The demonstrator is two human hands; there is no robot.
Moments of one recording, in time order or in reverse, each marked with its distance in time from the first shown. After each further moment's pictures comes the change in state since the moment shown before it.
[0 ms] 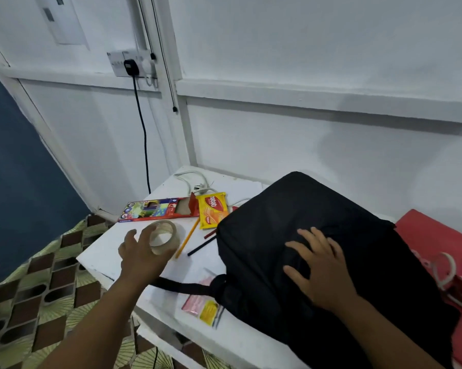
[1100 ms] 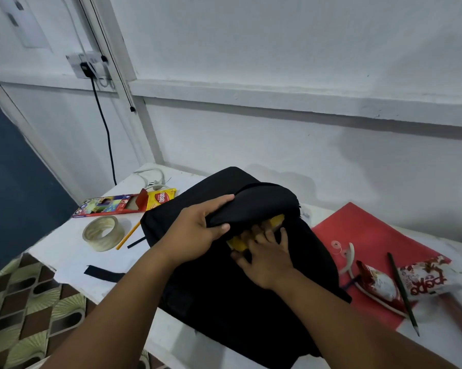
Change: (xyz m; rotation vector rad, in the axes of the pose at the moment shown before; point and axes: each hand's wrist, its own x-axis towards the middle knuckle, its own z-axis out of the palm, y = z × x) left_hand -0.142 0.246 0.074 -0.199 -0.314 0.630; right_hand 0.007 0.072 -0.044 0.012 -0.461 -0.026
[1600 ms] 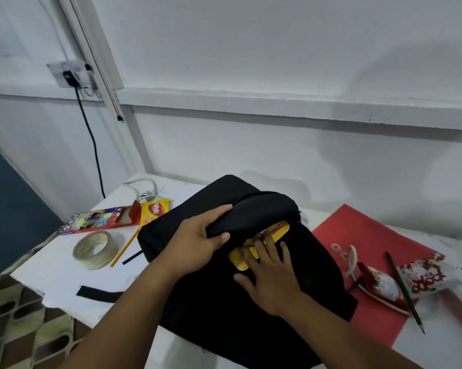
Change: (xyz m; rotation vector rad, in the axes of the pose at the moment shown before) left_hand 0.006 -0.012 -0.004 -0.058 -0.027 -0.019; right_hand -0.022 -0.013 0.019 -0.101 0.233 -0.024
